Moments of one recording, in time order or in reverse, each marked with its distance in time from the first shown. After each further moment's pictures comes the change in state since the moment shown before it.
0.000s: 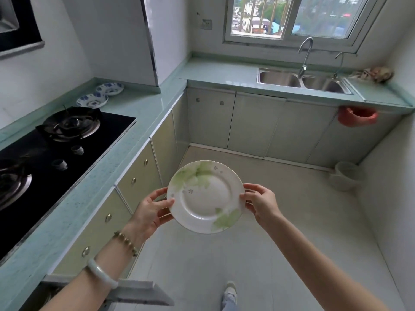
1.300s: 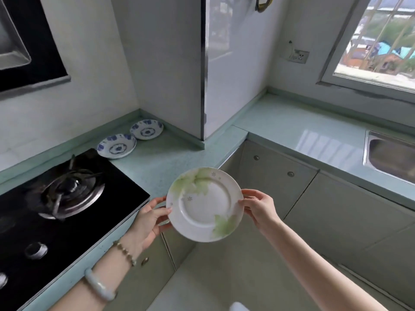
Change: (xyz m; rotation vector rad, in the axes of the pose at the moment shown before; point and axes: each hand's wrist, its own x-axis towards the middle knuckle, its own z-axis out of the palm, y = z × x) left_hand 0.449 0.272 0.019 -0.181 0.388 0.154; right_hand 0.531 -0.200 0.305 -0.258 -0.395 0.019
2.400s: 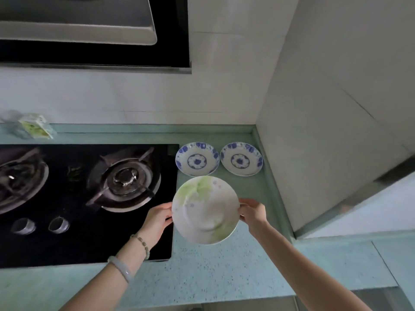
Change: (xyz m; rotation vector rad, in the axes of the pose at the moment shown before) left_hand 0.225 0.084 -0.067 -0.230 0.683 0.122; right_hand 0.350 -0.031 0.321 -0.616 -0.609 0.139
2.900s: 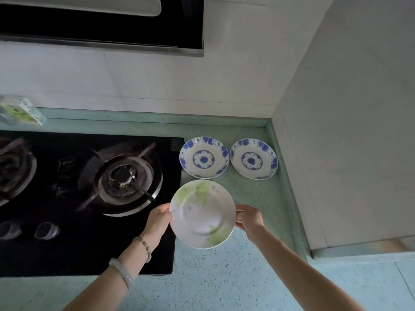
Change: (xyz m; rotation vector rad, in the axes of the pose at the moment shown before) left_hand 0.072 -0.020 -0.026 0.289 0.082 -0.053; right_hand 0.051 0.010 0.042 -0.068 -0.061 0.181
